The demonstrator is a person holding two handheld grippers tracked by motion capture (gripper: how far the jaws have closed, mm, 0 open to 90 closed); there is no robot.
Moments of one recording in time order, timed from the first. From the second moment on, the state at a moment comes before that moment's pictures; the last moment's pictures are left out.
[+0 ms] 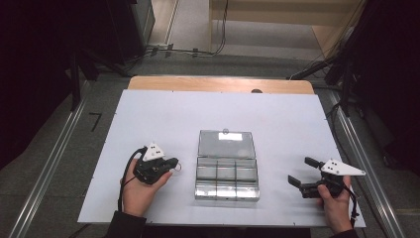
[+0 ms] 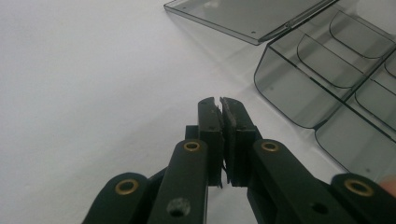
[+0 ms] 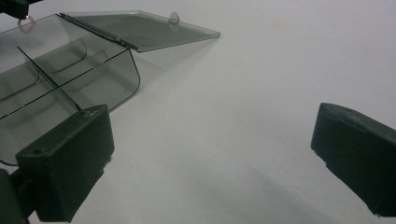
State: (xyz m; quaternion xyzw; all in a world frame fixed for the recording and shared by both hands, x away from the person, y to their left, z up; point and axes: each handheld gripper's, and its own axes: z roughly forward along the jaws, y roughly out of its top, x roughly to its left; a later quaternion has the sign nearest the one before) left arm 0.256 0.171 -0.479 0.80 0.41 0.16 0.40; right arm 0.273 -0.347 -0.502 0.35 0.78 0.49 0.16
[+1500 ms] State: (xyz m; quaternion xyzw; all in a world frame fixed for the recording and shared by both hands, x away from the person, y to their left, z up) left arm 0.247 0.168 -0.456 0.80 0.40 0.17 0.41; right arm 0.273 -0.347 -0.503 0.36 0.78 0.49 0.16
